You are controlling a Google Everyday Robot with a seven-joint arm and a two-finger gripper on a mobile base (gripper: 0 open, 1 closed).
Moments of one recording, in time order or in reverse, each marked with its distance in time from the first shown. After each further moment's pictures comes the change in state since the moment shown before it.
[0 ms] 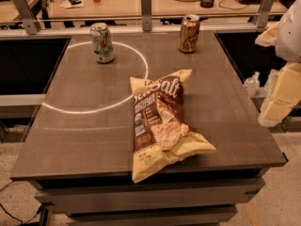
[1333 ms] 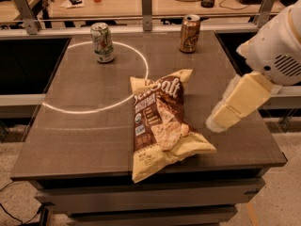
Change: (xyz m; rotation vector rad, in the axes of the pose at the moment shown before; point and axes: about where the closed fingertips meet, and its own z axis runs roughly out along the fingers) arm -0.061 0.034 0.005 0.016 -0.241 0.258
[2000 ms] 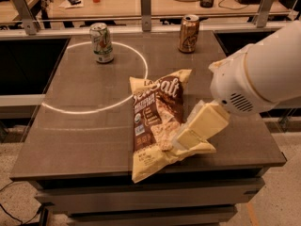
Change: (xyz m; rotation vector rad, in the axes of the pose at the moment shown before) arm -0.022 0.037 0.047 0.029 -0.105 -0.009
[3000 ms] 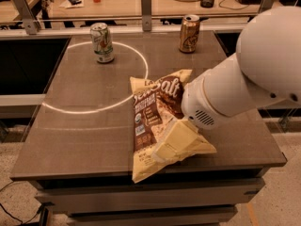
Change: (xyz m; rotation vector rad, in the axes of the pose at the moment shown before) arm 0.001 0.025 0.070 -0.100 0.037 -0.008
